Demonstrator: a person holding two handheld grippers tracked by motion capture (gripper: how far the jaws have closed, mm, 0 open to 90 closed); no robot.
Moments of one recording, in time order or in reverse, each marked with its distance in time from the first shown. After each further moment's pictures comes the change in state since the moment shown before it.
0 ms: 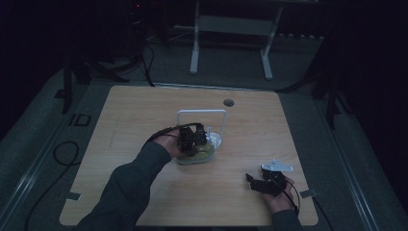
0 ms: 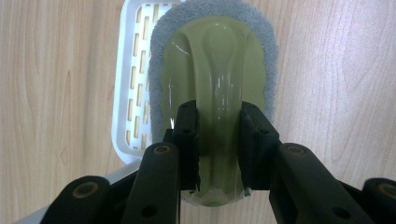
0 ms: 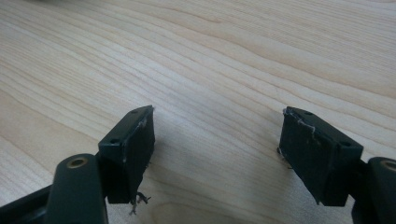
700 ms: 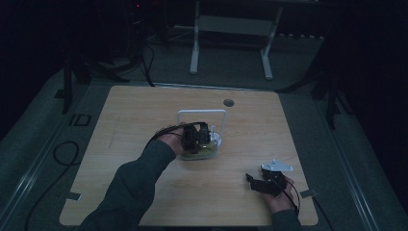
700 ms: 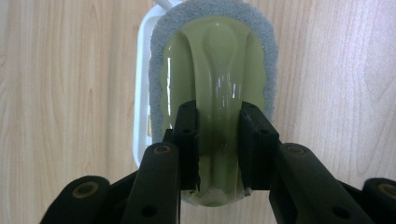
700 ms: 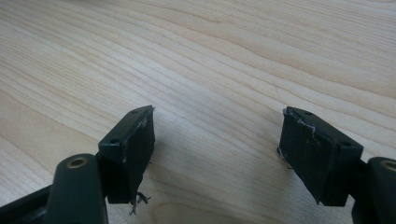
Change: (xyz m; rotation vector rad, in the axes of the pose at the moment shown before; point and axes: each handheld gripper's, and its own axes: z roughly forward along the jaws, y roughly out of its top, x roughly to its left) left arm 0.004 0.011 0.001 -0.009 0.057 0.052; right arm 0.000 0.000 0.000 0.000 0.000 0.000
